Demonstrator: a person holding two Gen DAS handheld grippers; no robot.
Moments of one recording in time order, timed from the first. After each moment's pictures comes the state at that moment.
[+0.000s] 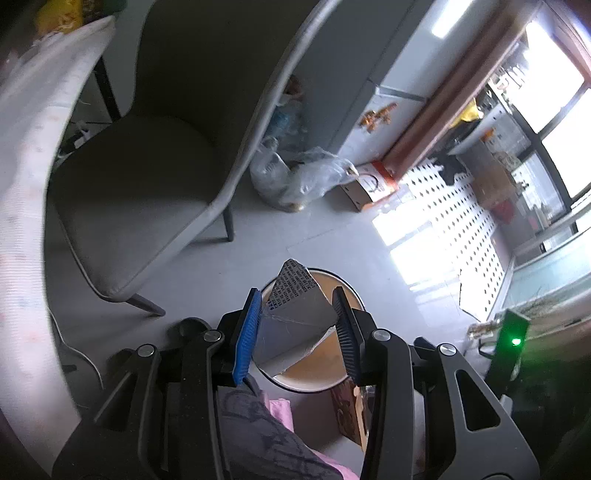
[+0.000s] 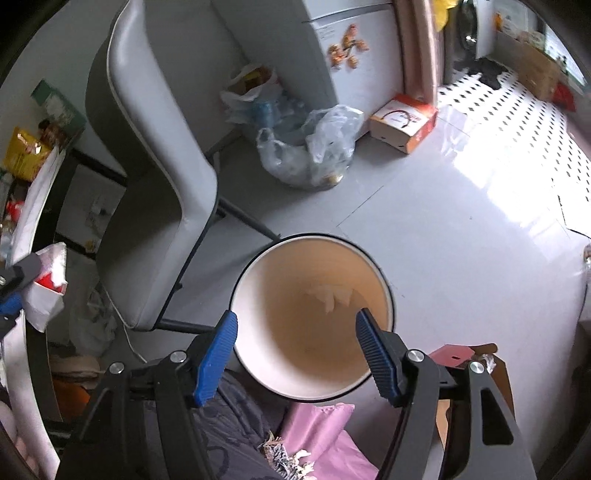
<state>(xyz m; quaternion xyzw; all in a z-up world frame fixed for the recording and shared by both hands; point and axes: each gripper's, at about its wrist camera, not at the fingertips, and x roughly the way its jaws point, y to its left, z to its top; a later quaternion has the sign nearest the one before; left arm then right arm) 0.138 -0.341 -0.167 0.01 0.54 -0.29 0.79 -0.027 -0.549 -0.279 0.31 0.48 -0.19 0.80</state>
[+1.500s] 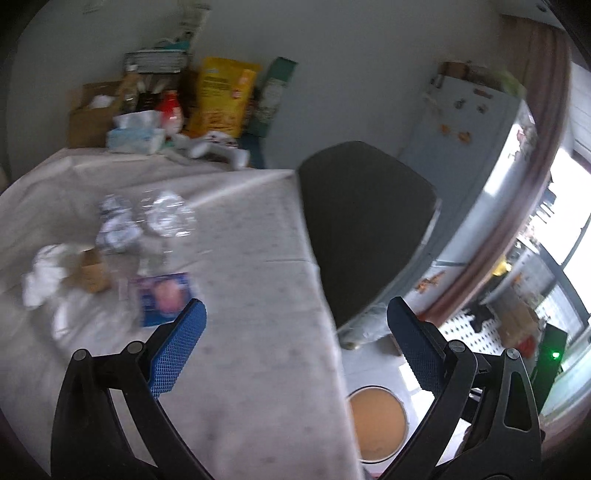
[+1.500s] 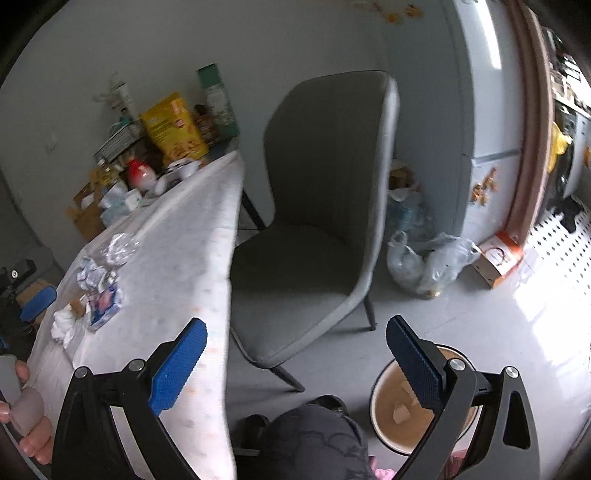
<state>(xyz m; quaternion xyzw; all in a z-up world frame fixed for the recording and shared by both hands) 0.113 -0.064 -0.028 -0.13 0.32 -0.14 0.93 0.051 -0.337 -0.087 0.17 0.36 -0.02 0.92</state>
